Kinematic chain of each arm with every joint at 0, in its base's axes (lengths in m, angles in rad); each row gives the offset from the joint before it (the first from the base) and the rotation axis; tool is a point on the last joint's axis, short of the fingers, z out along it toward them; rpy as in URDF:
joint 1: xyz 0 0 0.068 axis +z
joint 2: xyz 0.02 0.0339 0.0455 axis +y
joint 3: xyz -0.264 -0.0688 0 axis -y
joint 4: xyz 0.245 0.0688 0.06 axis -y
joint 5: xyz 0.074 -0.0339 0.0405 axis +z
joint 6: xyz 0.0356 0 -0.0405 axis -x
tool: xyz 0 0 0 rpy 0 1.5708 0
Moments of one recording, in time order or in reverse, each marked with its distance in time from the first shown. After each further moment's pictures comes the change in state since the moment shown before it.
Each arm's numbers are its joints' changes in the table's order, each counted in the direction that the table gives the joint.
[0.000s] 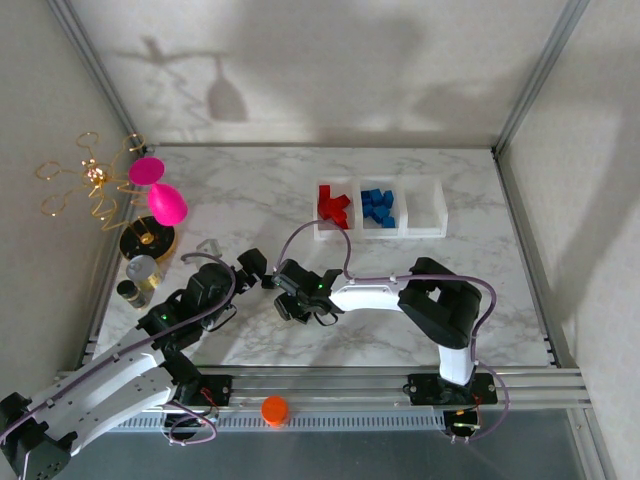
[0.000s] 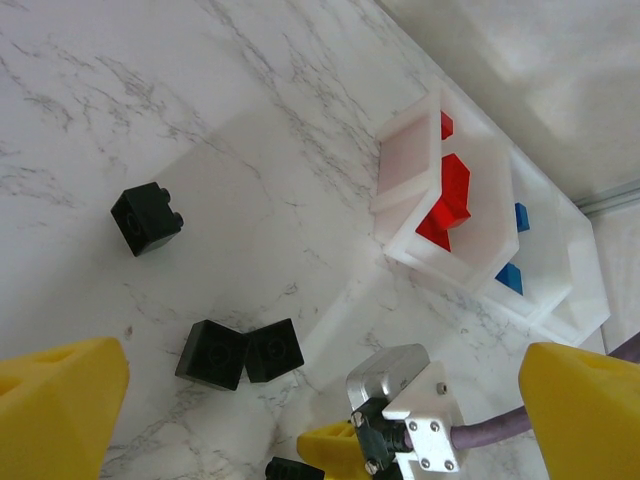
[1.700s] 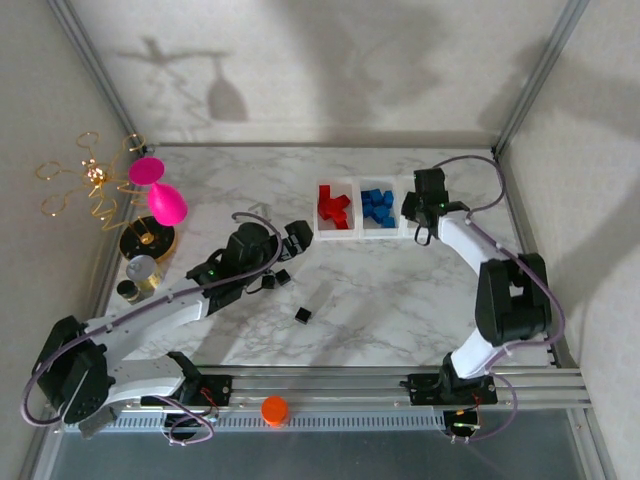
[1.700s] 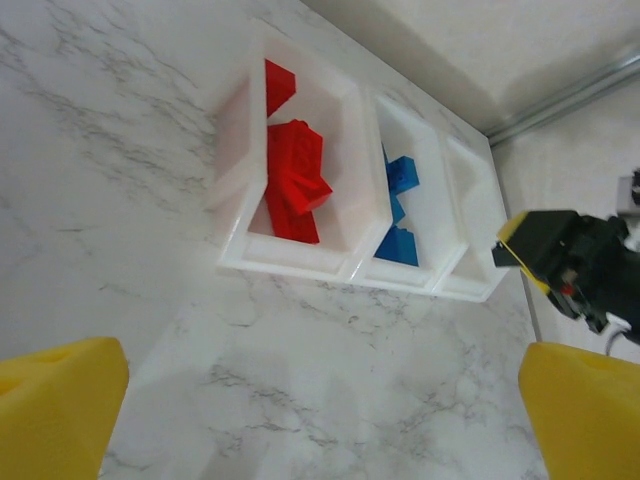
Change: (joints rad) left arm 0.001 0.511 0.253 0.345 -0.228 -0.131; right arm -0.909 -0.228 0.027 -0.050 -0.096 -0.014
